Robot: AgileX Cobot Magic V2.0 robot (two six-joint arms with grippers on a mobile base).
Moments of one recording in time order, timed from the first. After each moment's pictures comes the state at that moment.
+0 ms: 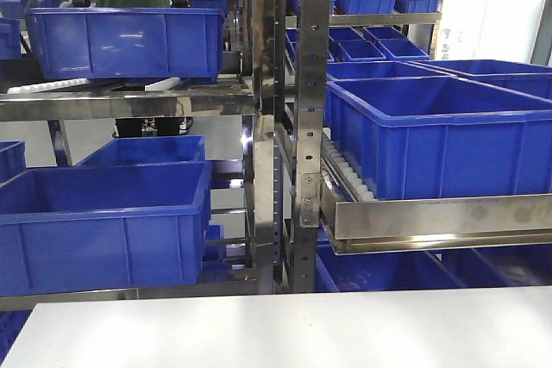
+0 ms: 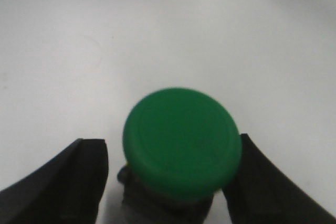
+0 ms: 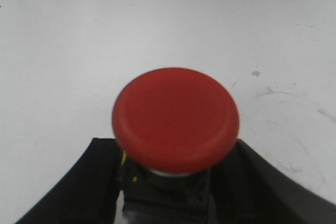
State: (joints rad) left arm -0.22 2.00 -0.29 0.08 -1.14 -0.11; right arm 0.08 2.07 -0.28 0.00 -1.21 0.05
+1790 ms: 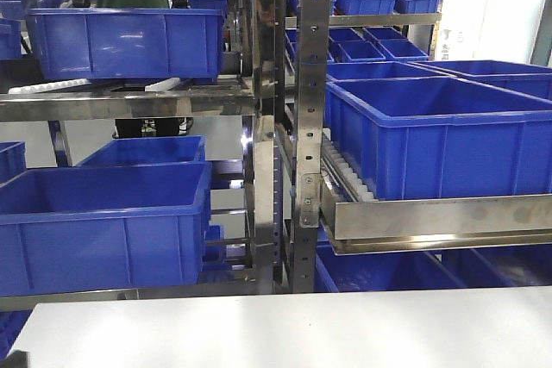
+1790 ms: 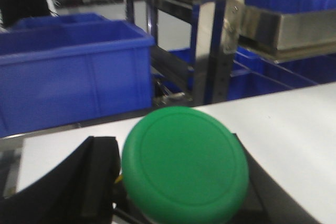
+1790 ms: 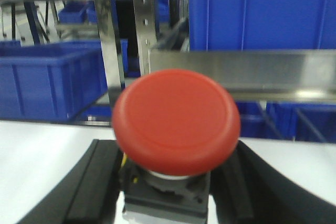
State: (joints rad) left arm -0.22 0.69 -0.32 0.45 -0.06 -0.51; right arm 0.08 0.49 -0.21 -0.86 -0.16 0.86
